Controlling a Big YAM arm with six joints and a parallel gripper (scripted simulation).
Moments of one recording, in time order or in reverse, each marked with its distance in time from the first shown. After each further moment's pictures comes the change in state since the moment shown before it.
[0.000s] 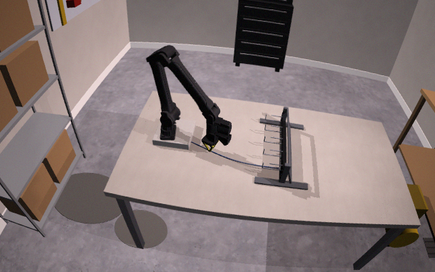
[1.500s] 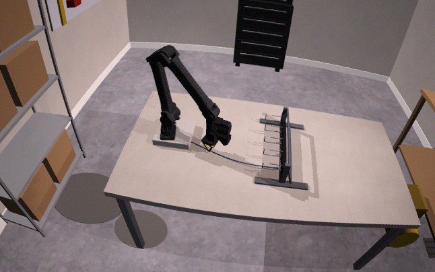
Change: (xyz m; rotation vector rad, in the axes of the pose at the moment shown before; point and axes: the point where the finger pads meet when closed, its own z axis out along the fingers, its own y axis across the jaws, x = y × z) arm 0.001 0.000 0.001 0.000 0.003 0.000
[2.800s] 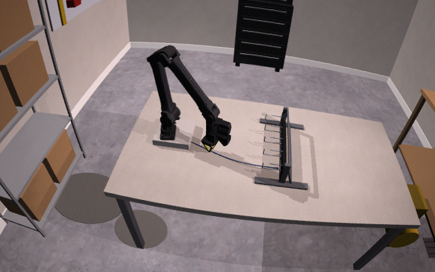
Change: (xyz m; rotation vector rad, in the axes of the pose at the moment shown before) arm 0.000 0.000 0.004 0.000 -0.002 0.000
